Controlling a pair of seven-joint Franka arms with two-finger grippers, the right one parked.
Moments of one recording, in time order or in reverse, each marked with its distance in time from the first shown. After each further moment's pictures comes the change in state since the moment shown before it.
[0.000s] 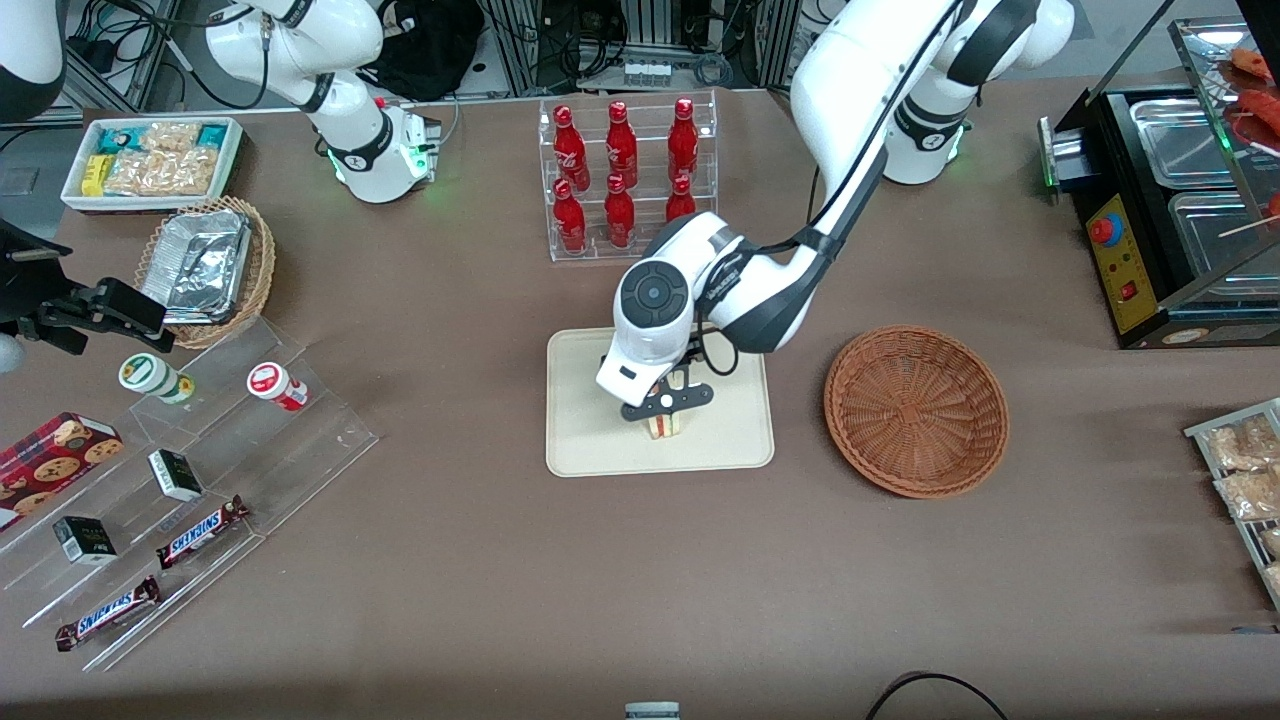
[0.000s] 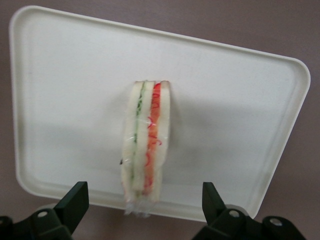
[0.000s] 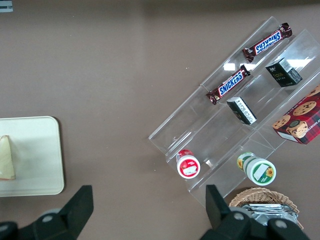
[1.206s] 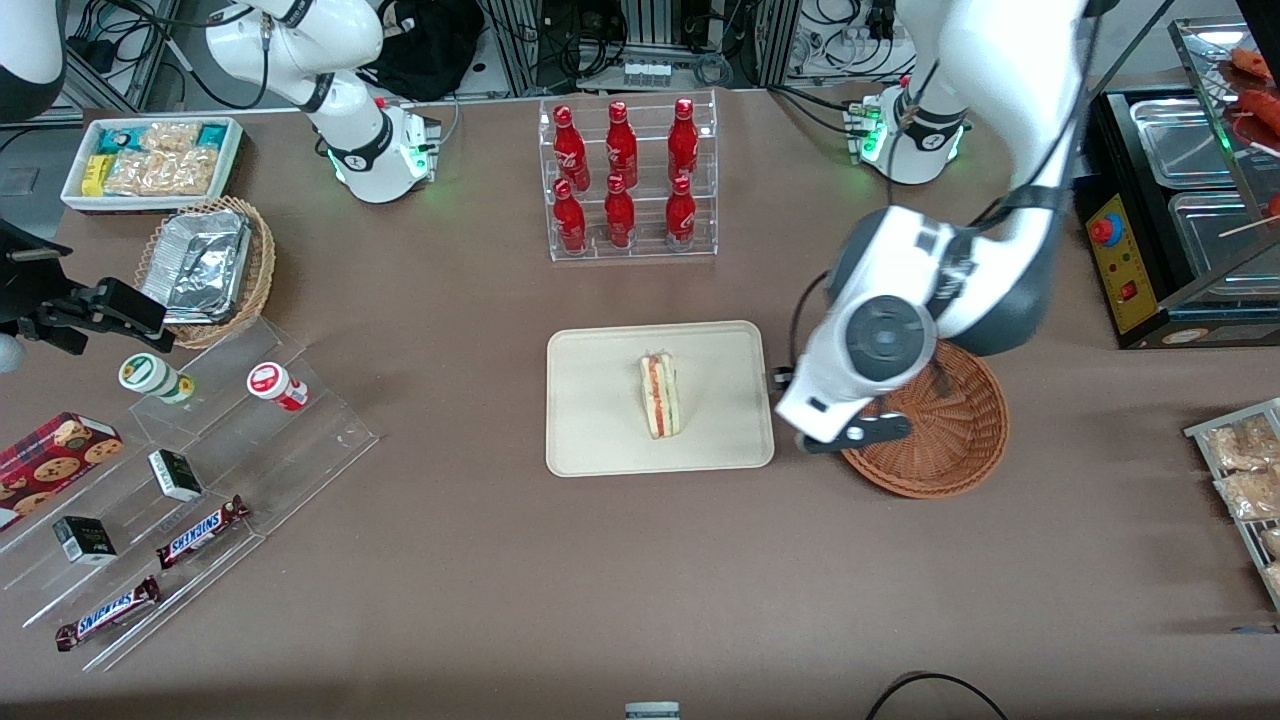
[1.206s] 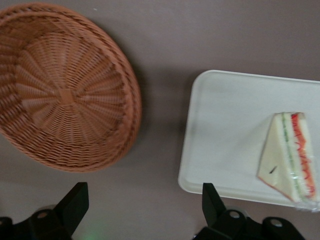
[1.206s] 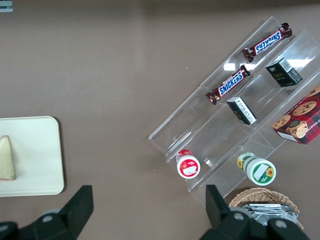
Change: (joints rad) arm 0.255 -0.258 0.108 -0.149 0.001 -0.280 0.435
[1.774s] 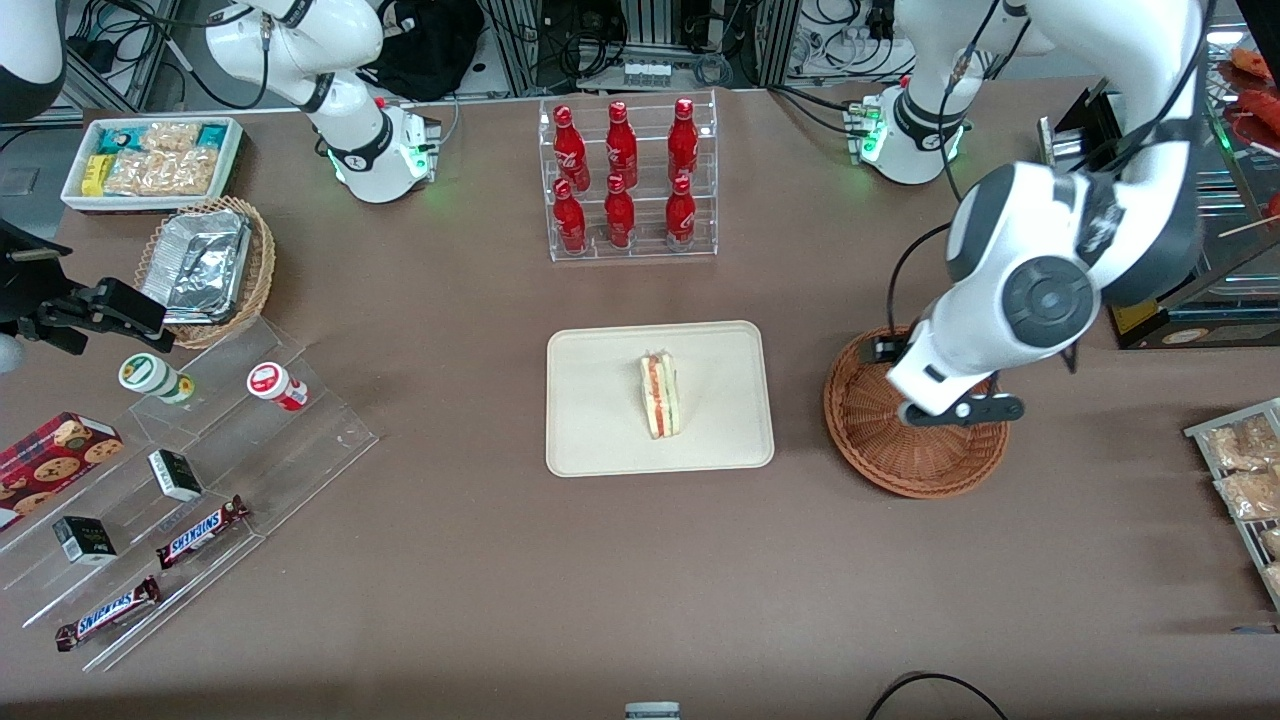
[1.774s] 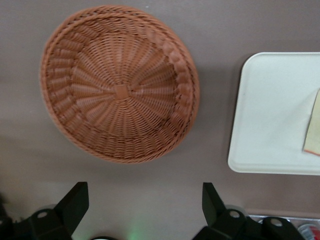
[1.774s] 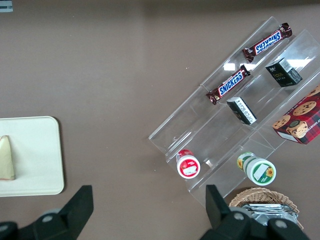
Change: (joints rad) arm 0.132 -0.215 0.004 -0.196 0.022 -0.016 0.219
